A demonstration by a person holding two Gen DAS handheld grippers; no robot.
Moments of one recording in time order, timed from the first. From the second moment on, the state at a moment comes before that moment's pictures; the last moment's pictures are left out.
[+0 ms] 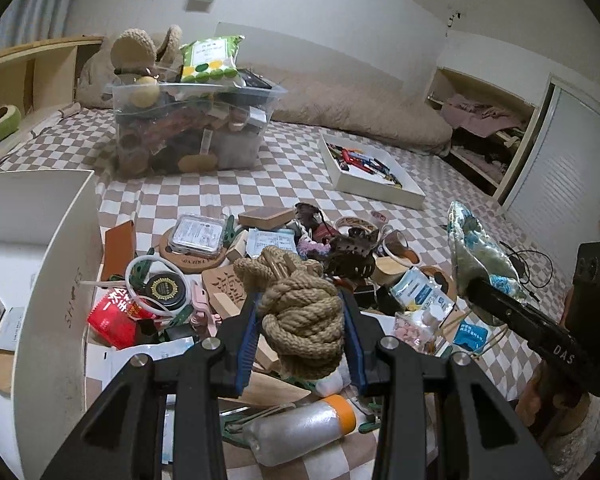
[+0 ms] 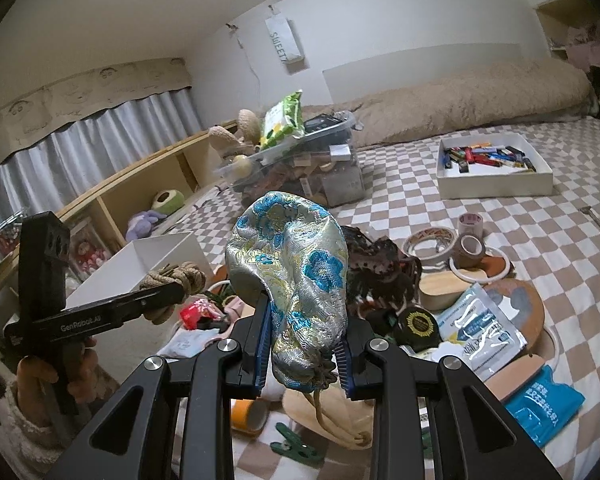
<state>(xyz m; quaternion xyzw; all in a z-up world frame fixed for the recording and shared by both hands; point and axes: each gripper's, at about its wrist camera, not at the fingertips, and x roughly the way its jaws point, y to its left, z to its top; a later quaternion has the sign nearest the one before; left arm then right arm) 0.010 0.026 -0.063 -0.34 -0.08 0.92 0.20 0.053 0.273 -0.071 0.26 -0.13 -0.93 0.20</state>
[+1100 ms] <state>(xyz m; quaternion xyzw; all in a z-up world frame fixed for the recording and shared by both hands) 0.035 -0.159 0.017 -0.25 -0.10 0.96 0.05 0.024 0.115 0.026 0.22 -0.10 -0.90 0.36</state>
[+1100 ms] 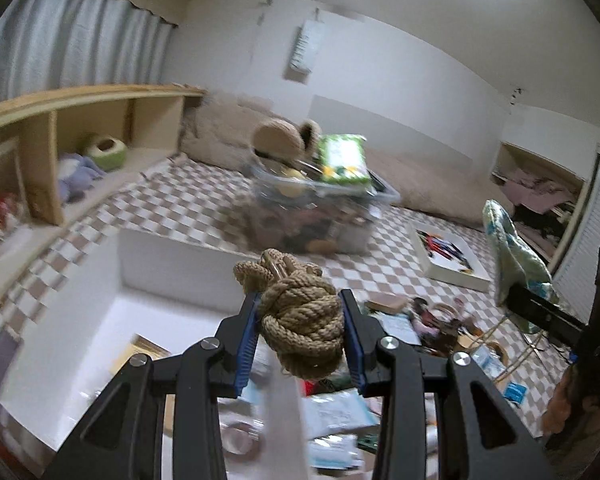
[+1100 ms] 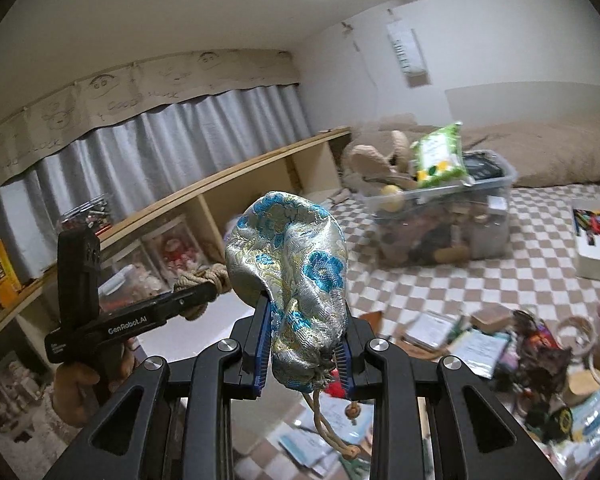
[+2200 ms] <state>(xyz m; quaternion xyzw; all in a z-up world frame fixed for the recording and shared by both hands) -0.061 -0.264 -0.049 -0.40 0.10 0.91 -0.06 -0.047 -0.035 0.028 0.31 -0.05 -0.84 0.43</state>
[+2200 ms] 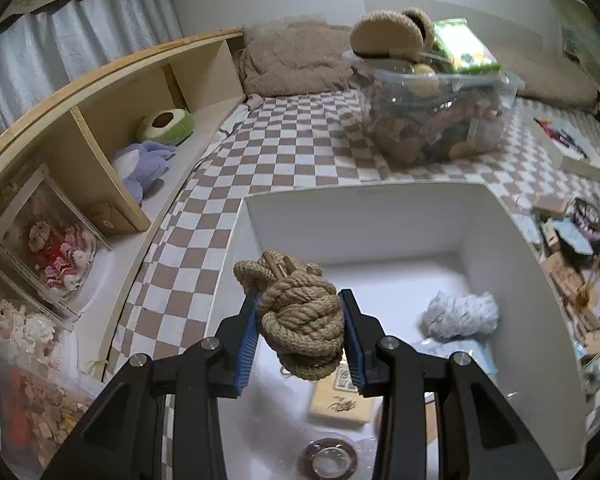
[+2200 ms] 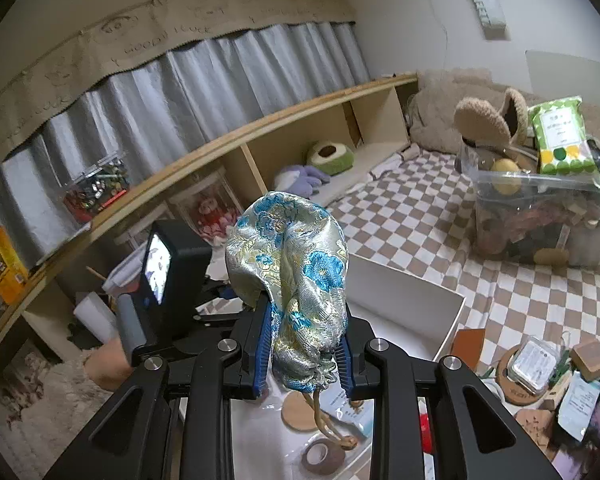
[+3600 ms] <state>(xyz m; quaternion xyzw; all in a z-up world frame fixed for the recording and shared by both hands) -0.017 -0.290 -0.028 -0.35 0.02 0.94 -0.01 -0.130 -0.128 -0.069 0.46 -0.02 -0.81 0.37</state>
